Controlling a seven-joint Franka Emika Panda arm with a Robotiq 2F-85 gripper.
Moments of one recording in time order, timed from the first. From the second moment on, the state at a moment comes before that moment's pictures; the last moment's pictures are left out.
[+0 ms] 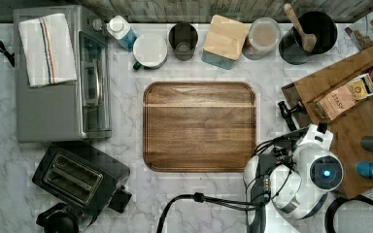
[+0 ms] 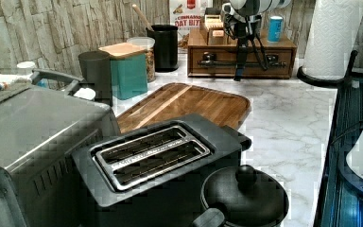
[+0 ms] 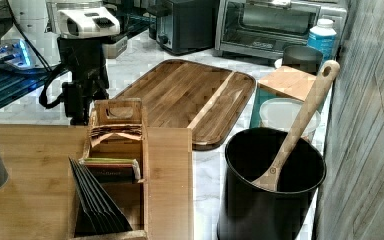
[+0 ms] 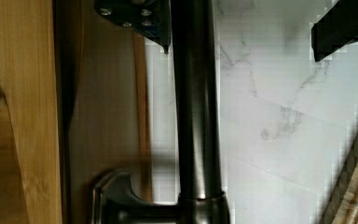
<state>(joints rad) -0.23 0.21 -0.33 -2.43 0.04 1.22 -1.74</state>
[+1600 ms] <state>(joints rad) -0.10 -0.06 -0.27 -2.72 -0.01 1.14 -1.47</state>
